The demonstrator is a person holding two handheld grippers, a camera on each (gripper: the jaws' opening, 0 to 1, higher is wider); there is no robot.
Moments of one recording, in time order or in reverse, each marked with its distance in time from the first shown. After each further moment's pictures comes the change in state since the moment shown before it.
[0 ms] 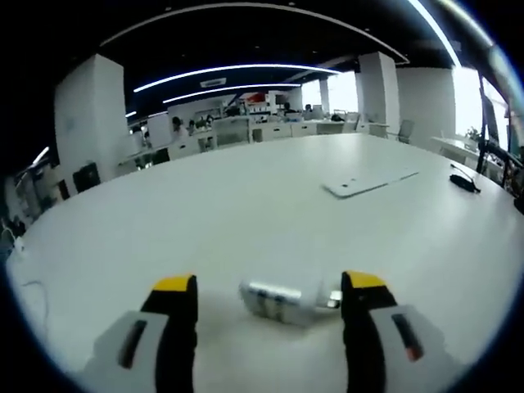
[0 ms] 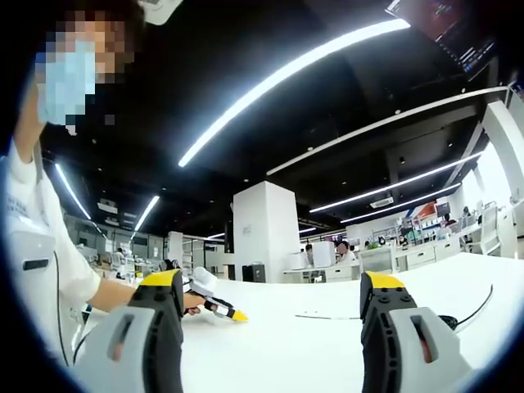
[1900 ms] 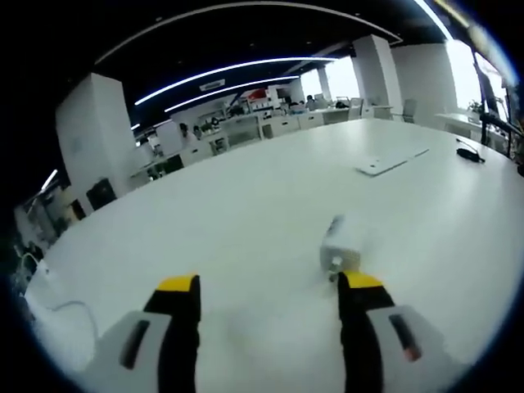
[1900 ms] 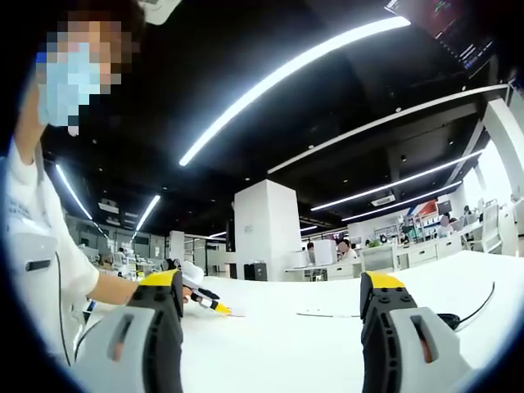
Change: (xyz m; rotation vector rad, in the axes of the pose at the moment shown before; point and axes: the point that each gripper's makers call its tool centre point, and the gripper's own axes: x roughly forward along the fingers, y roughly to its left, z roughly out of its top) left arm -0.028 0.077 -0.003 0.116 0.018 0.078; right arm 0.001 0.001 -0.003 0.005 0.010 0.005
